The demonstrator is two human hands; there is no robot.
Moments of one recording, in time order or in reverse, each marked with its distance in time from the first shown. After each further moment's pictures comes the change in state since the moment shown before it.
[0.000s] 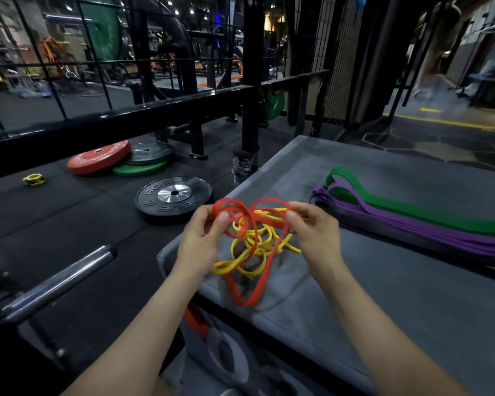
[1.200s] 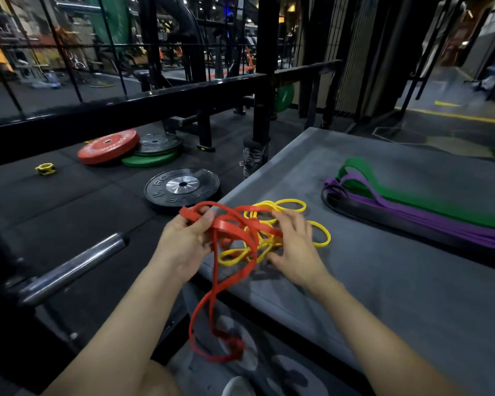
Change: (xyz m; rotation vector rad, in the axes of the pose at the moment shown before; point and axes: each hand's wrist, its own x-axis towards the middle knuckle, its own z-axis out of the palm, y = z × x) left_hand -0.010 0.020 -0.036 -0.462 0.029 -0.402; right_hand -0.020 0.045 0.018 -0.853 -0.399 -0.206
